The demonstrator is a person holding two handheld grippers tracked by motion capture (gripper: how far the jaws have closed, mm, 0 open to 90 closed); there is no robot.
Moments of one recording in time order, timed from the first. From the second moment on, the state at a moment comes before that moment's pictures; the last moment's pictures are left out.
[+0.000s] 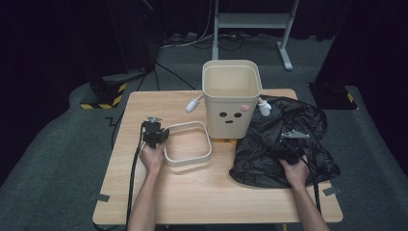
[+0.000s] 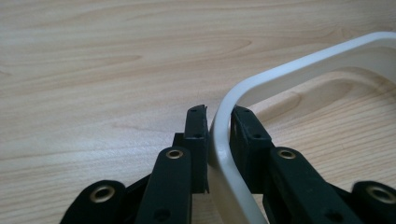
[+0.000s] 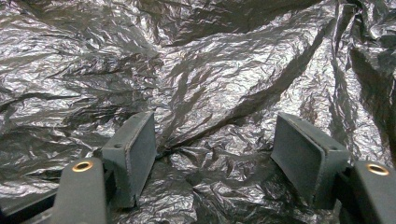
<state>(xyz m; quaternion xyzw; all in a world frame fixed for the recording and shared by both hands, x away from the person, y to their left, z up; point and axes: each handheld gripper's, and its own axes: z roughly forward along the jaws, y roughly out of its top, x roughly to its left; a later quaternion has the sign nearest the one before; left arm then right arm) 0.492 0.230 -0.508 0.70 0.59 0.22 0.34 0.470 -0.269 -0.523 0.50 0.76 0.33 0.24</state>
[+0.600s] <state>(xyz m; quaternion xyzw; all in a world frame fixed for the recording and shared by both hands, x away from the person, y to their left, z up) 0.487 0.228 -0.526 0.69 0.58 0.22 0.36 0.470 -0.269 -0.523 0.51 0.76 0.33 0.24</state>
